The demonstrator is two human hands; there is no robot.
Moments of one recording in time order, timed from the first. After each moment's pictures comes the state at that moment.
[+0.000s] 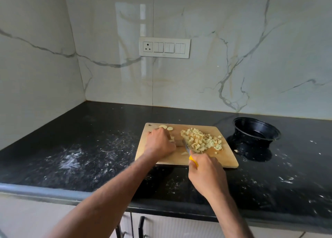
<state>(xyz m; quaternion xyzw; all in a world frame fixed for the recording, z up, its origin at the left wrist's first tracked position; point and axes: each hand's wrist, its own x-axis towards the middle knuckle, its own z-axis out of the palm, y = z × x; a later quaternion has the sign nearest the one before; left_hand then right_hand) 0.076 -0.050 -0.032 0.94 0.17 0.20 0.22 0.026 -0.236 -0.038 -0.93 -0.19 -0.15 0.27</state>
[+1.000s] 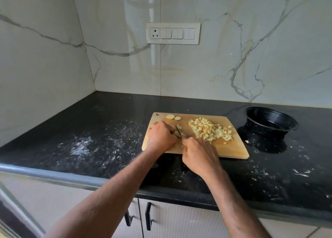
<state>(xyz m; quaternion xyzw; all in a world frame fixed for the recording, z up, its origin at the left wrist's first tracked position) 0.049 -0.049 -0.037 0.92 0.20 0.21 0.26 0.049 -0.201 -0.039 -0.92 -0.32 -0.16 0.16</state>
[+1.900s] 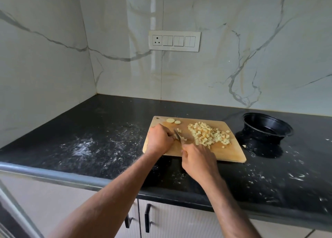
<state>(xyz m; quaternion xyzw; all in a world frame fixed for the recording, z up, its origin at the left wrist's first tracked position) 0.047 -0.045 -0.038 0.89 0.21 0.23 0.33 0.041 -0.204 -0.046 -0.92 -0.31 -0.17 0.19</state>
